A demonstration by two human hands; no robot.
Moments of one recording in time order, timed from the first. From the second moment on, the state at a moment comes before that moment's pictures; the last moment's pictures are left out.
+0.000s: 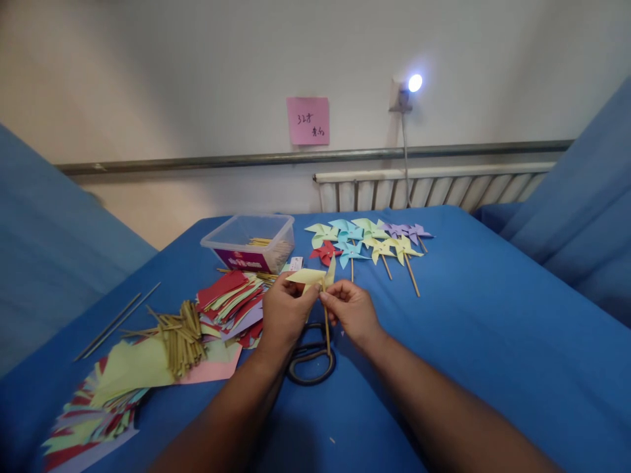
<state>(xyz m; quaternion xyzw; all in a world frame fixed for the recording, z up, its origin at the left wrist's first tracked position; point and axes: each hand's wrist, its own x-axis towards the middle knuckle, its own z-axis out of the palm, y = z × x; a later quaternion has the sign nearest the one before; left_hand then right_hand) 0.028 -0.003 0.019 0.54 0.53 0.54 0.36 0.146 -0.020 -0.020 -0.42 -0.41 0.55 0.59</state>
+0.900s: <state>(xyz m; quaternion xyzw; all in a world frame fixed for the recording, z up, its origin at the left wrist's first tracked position) 0.028 -0.003 0.015 0.50 0.54 0.57 0.37 0.144 -0.024 -0.016 -0.45 -0.45 0.51 0.58</state>
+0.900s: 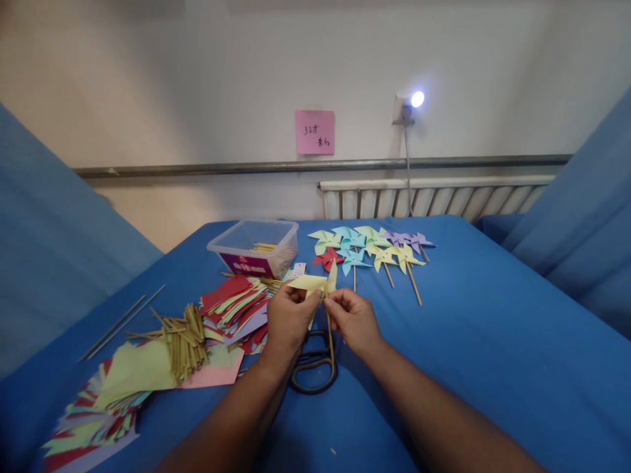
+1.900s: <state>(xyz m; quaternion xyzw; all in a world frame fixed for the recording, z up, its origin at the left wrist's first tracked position) 0.031 -0.006 0.017 0.51 0.55 0.56 0.35 0.141 -0.026 -0.021 -0.41 -0.42 0.56 0.59</state>
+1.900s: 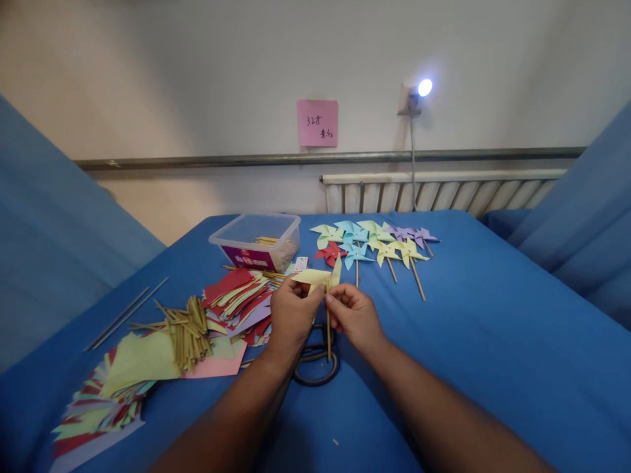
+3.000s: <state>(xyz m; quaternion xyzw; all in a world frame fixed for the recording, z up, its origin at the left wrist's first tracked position) 0.030 -0.010 0.020 0.54 0.55 0.54 0.34 0.136 -0.028 -0.015 -0.47 -0.44 0.46 0.61</state>
